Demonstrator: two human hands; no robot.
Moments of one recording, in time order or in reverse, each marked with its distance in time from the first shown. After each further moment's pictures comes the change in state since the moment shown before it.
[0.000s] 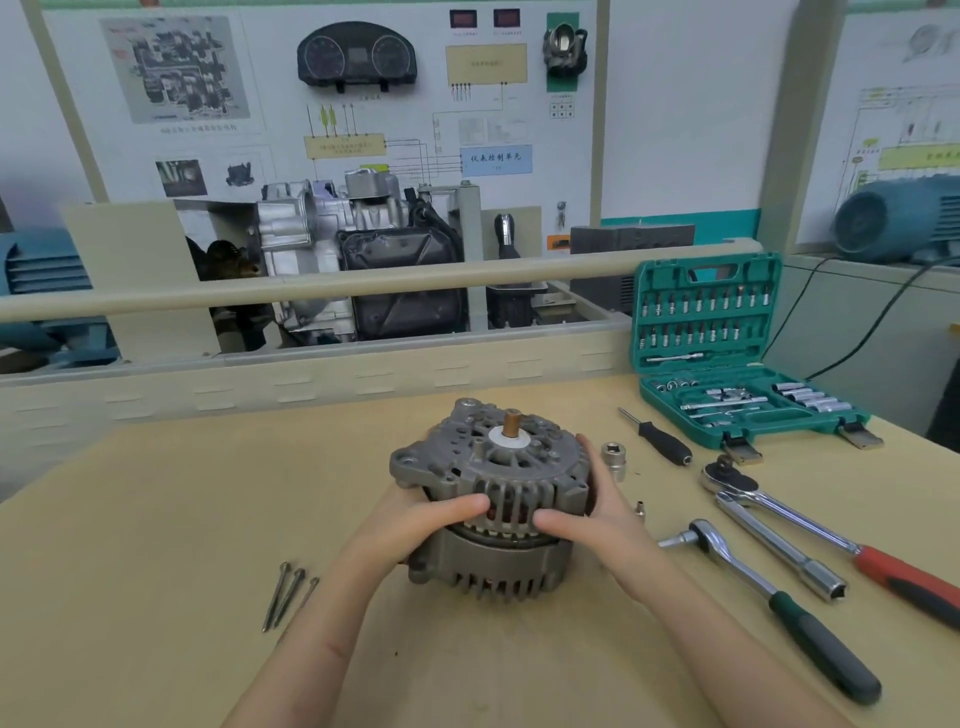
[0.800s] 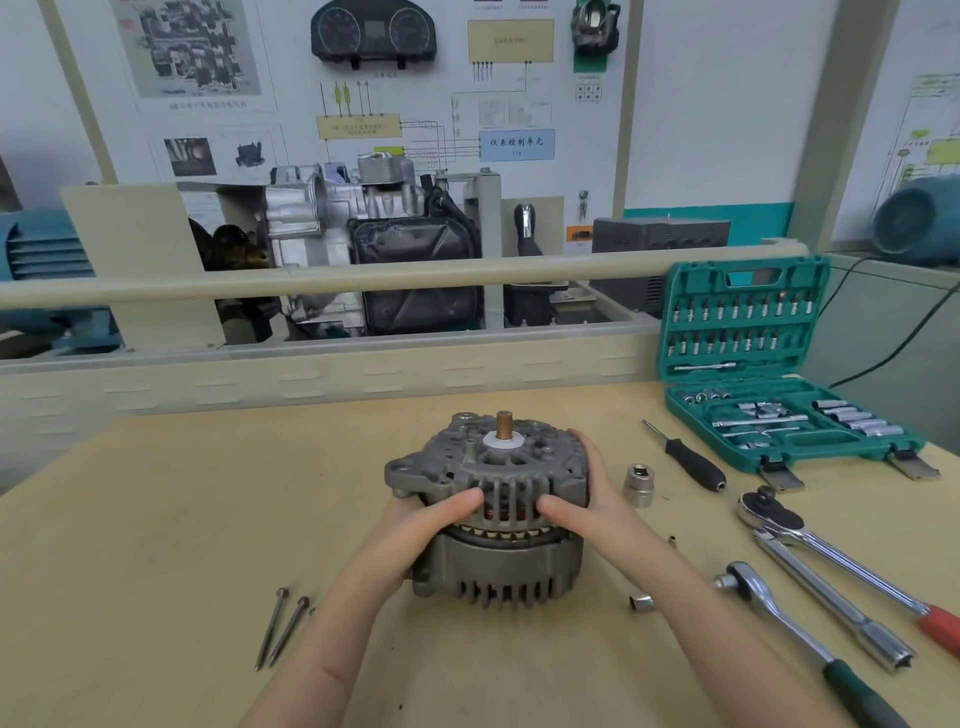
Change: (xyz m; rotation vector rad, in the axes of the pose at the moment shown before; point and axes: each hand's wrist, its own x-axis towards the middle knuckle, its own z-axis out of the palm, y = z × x) left_hand 0.028 -0.013 -0.012 -0.245 0.089 -0.131; right_hand 0.052 -0.004 0.000 -0.075 -0.130 0.097
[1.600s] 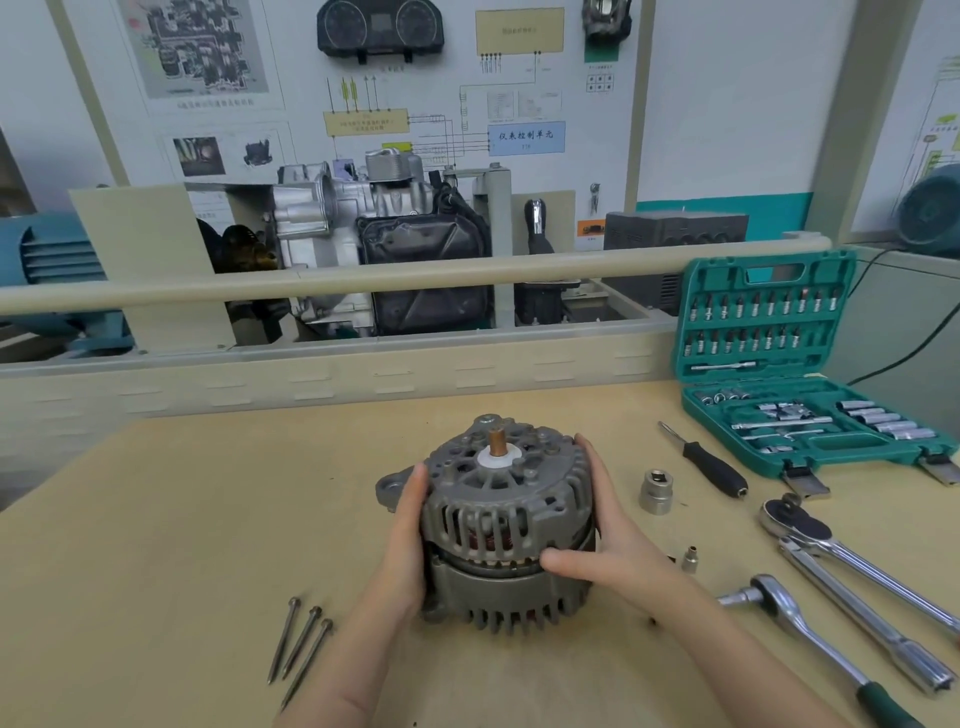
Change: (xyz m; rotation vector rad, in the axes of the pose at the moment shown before) left_hand 0.004 -0.011 0.002 -0.326 0.064 -0.058; right_hand -0.008 0.009 0.005 -0.044 -0.100 -0.094
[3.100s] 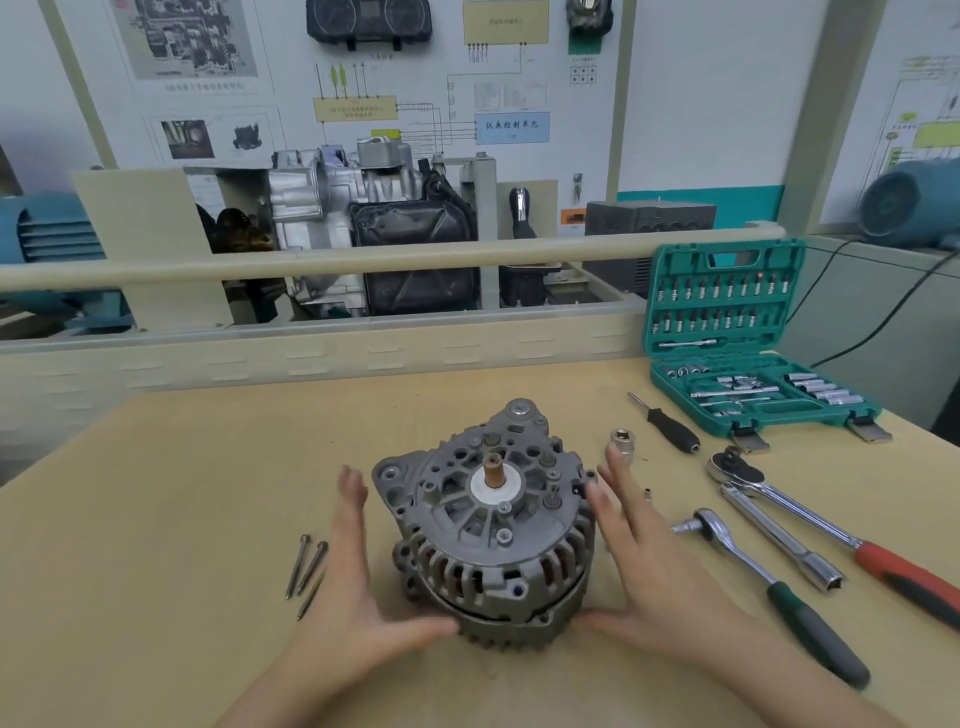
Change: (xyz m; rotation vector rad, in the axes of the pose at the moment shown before) left_hand -0.106 -0.012 -0.039 0.941 0.047 0.428; right_hand -0.097 -0.039 0.002 -1.054 0.068 -0.346
